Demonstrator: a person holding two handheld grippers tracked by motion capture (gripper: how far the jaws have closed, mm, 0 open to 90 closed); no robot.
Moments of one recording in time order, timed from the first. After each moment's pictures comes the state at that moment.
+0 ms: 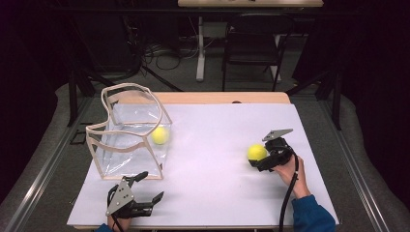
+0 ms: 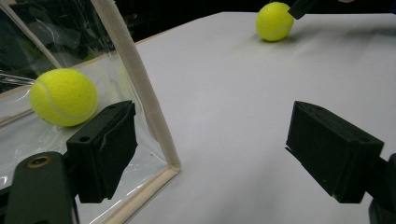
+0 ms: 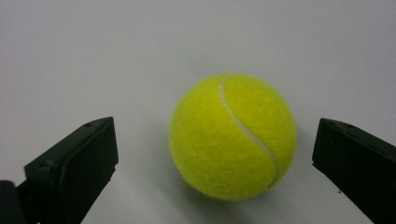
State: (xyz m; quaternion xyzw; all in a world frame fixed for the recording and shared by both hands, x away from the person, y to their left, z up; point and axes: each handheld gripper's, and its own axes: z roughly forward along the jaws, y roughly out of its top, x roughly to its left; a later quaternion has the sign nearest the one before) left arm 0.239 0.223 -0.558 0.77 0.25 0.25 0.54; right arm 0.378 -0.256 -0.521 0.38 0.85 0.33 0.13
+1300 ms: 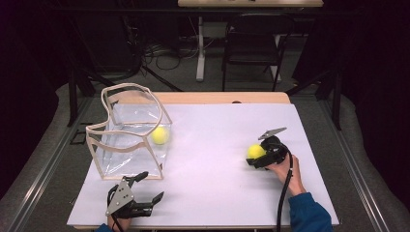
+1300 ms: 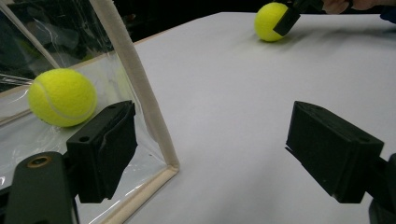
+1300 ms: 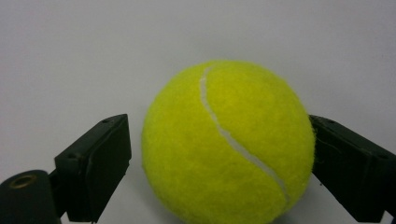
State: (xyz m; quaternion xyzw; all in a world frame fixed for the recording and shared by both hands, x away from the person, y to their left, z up) left arm 0.240 0.223 -0.558 0.77 0.25 0.25 0.54; right arm 0.396 -0.252 -0.542 0.40 0.85 0.31 0.10
